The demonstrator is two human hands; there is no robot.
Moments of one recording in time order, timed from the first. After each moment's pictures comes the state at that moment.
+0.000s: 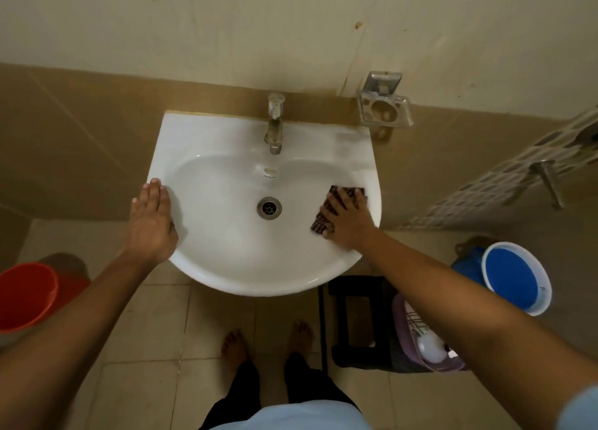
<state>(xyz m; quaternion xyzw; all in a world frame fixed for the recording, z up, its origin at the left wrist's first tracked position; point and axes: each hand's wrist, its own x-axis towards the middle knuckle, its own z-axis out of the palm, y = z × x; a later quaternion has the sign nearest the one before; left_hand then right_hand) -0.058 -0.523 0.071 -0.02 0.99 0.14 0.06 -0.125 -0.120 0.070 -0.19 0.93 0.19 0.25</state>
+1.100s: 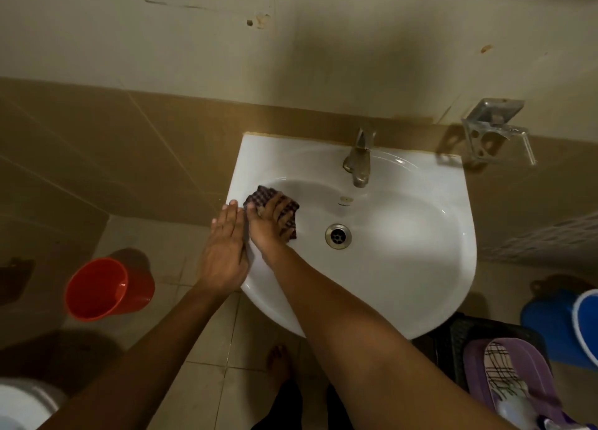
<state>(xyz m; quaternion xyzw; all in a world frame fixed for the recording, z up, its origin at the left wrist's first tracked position) -0.060 -0.528 0.071 -0.01 0.98 0.19 -0.01 -0.145 -0.450 0.062 0.09 0.85 -0.42 0.31</state>
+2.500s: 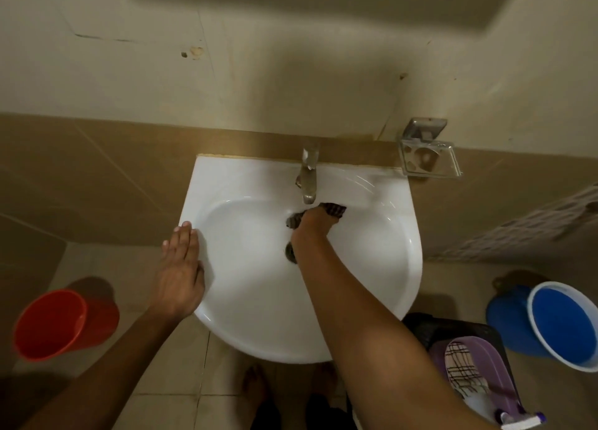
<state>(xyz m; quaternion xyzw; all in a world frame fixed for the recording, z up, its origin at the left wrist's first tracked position) -0.065 -0.530 0.063 -0.01 0.99 0.14 0.01 -0.208 -0.307 0.105 0.53 0.37 -0.77 -0.01</state>
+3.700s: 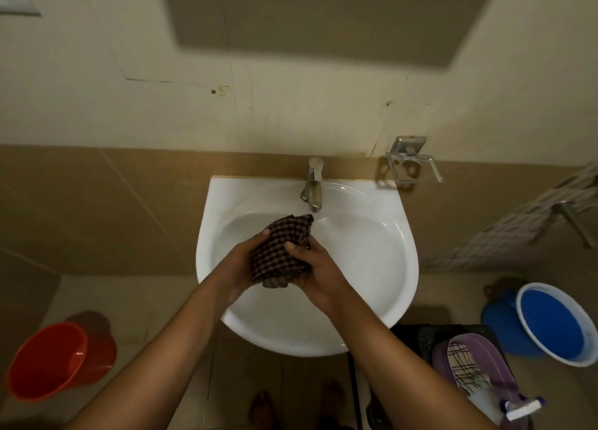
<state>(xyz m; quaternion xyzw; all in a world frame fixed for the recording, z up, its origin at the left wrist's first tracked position) -0.094 -0.466 0.154 -0.19 0.55 0.77 0.27 -0.084 -0.294 0.170 0.10 0.47 -0.84 0.26</state>
